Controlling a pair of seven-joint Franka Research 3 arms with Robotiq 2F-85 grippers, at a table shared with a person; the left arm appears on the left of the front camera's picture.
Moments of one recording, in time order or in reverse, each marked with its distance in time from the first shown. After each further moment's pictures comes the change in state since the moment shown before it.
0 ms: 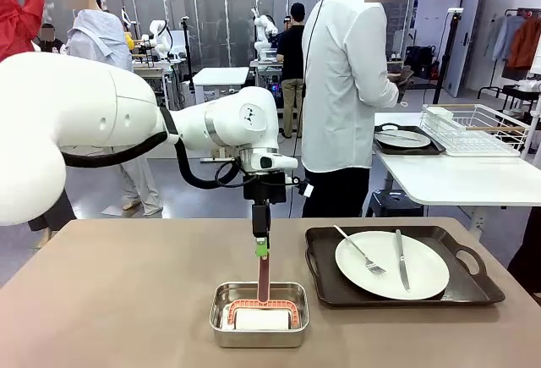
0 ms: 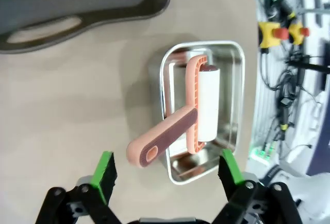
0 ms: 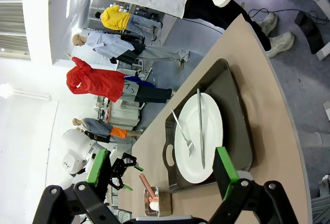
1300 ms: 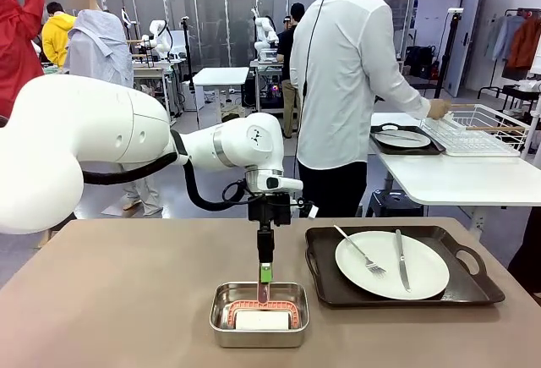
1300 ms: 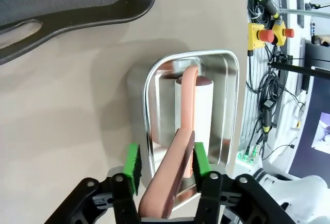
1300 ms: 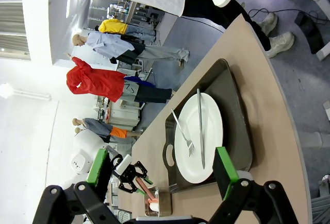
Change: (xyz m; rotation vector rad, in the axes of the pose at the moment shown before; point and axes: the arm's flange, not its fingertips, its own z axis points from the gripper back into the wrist) left arm 0.007 0.008 -0.043 -0.120 0.007 0.032; right arm 0.000 0.000 0.000 0.000 0.000 0.000
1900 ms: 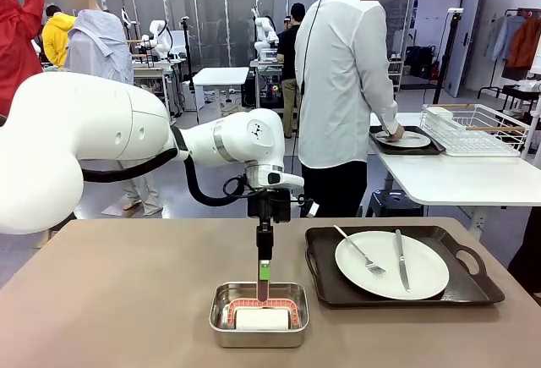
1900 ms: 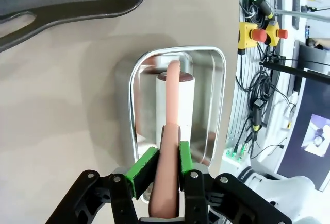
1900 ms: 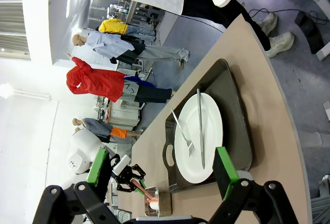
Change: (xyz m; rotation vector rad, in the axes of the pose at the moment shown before) left arm 0.000 -0.011 0.009 -0.023 0.020 0.052; right arm 0.000 0.000 0.000 0.000 0.000 0.000
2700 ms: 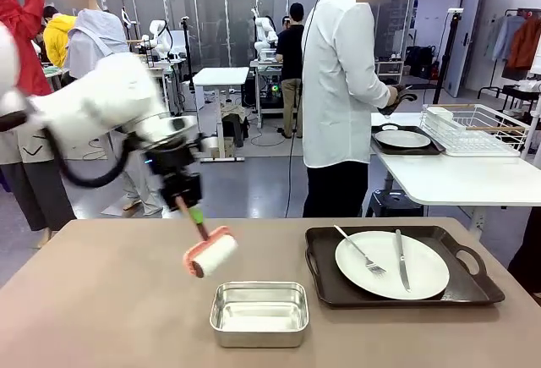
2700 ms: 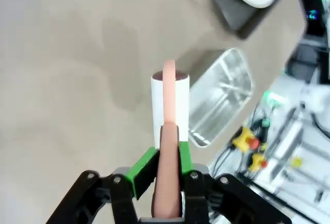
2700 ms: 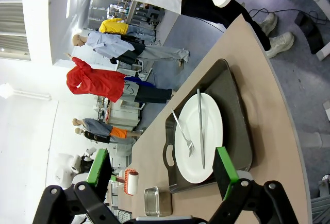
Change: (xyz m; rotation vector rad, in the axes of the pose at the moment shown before) left arm -0.231 -0.061 0.084 0.173 -0.582 0.797; right arm 0.000 0.000 0.001 0.000 -0.002 0.000
